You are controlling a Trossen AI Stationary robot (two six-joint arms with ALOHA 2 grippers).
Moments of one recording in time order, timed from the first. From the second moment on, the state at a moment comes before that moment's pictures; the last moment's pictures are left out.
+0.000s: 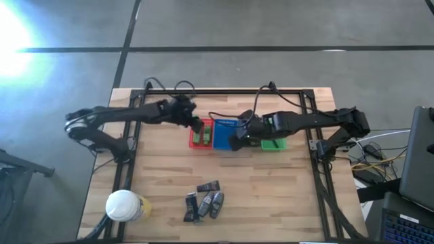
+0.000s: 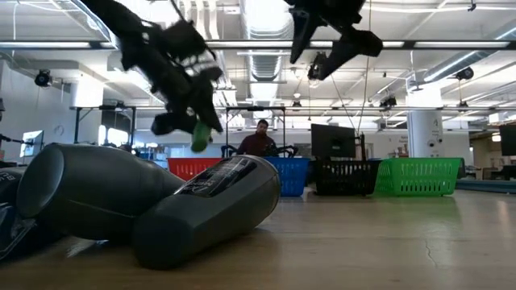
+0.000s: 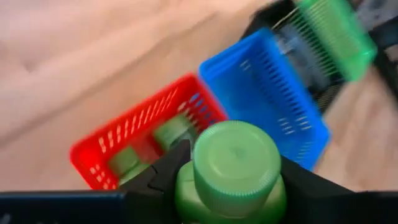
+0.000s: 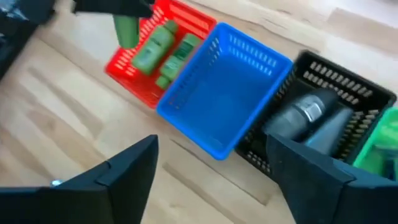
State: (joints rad) left arm 0.42 1.39 0.83 -0.19 0.12 -0.61; right arm 0.05 1.59 1.46 -0.92 0.34 1.04
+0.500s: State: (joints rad) left arm 0.42 1.63 1.08 -0.49 0.10 -0.60; right arm 0.09 1.60 1.46 -0.90 0.35 1.08
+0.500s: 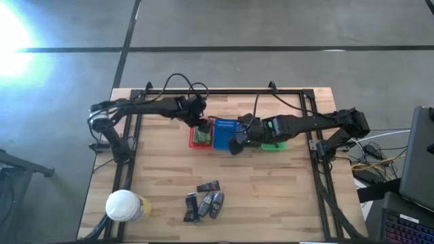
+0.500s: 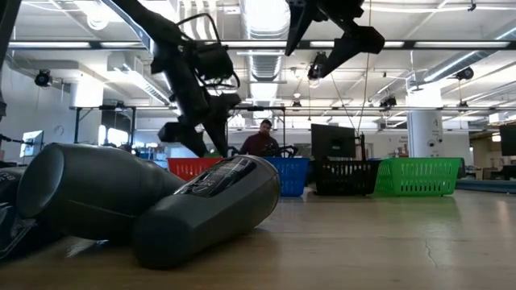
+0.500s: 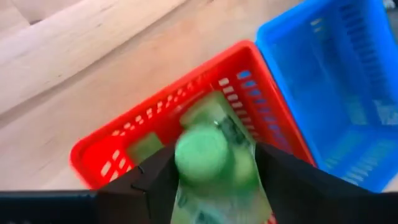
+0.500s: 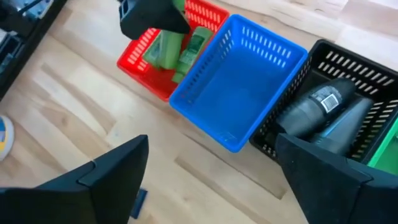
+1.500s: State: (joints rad) left arm -0.11 1.01 0.64 -0.59 0.17 -0.23; right arm 0.24 1.85 1.46 -0.69 0.06 0.45
